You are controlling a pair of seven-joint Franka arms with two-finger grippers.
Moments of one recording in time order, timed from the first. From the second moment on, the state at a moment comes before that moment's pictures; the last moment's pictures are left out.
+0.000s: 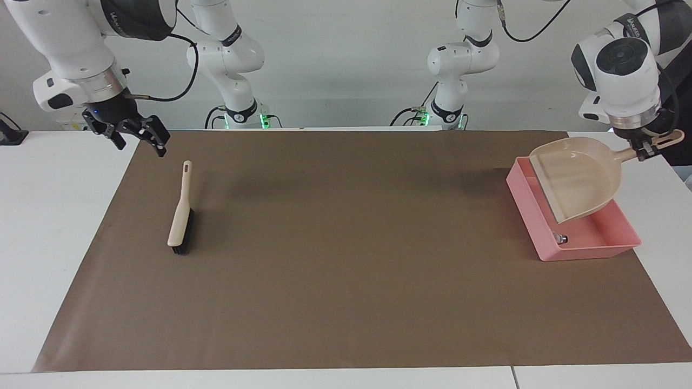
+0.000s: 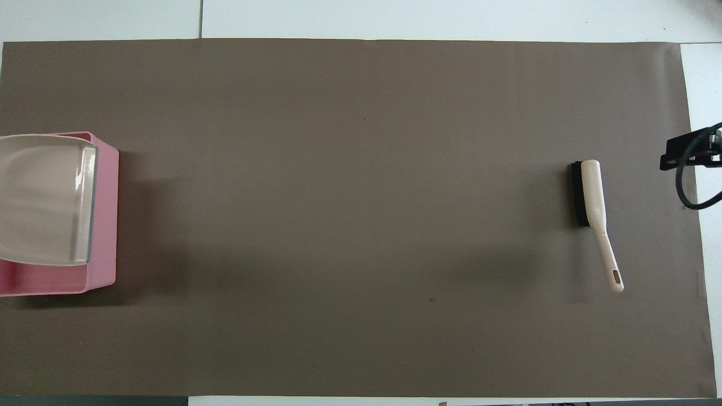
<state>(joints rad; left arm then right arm) 0.05 -0.08 0.02 -1.92 0.68 1.90 1.55 0.07 -0.02 -0.16 -1.61 -0.04 1.57 0.13</state>
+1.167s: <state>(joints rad) -0.44 0.04 0.01 -2.20 0.44 2.18 1.12 0.05 -0.03 -0.12 -1.60 -0.04 1.56 0.13</state>
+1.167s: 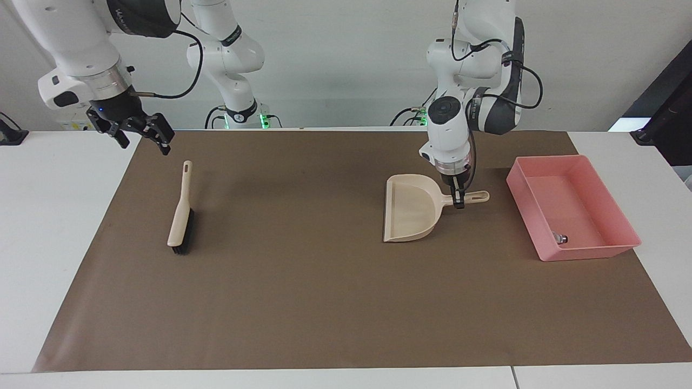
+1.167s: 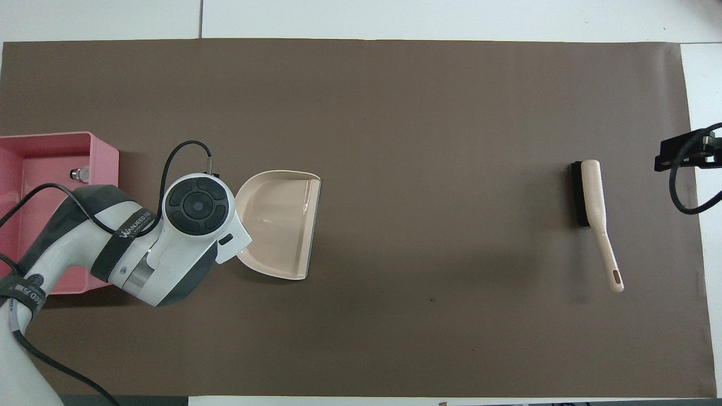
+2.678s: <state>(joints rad) -0.10 -0.18 0.05 -2.22 0.22 1.97 0.12 0.05 -0.03 -0.12 -1.60 -0.04 1.56 0.13</state>
